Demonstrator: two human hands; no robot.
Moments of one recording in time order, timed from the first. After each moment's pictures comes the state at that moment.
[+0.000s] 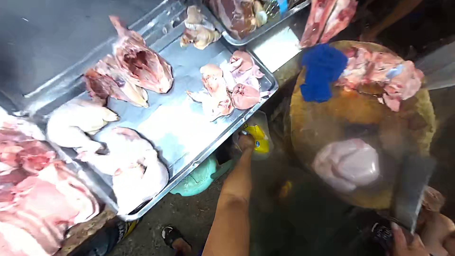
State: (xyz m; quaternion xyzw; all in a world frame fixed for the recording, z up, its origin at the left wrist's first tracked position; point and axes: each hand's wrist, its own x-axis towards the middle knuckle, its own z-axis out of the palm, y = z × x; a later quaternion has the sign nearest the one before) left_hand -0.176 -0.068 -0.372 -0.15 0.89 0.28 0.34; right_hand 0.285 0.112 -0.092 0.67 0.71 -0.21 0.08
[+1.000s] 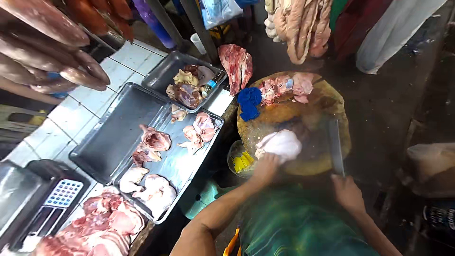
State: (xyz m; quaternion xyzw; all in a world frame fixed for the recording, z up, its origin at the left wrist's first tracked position) left_hand 0.036 0.006 -0.114 0.62 0.78 0.04 0.10; right_hand 0.332 0.138 -0.097 0.66 0.66 -0.35 0.04
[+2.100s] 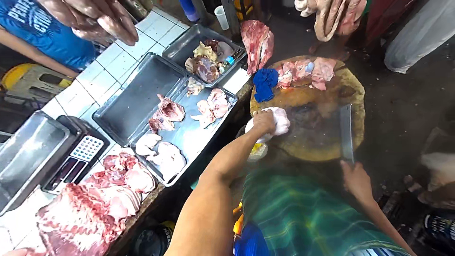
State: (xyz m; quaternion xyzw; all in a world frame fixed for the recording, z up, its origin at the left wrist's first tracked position) left_hand -0.054 0.068 -0.076 0.43 0.88 -0.06 0.19; right_hand 0.335 0.148 -0.098 0.63 0.69 -0.36 0.04
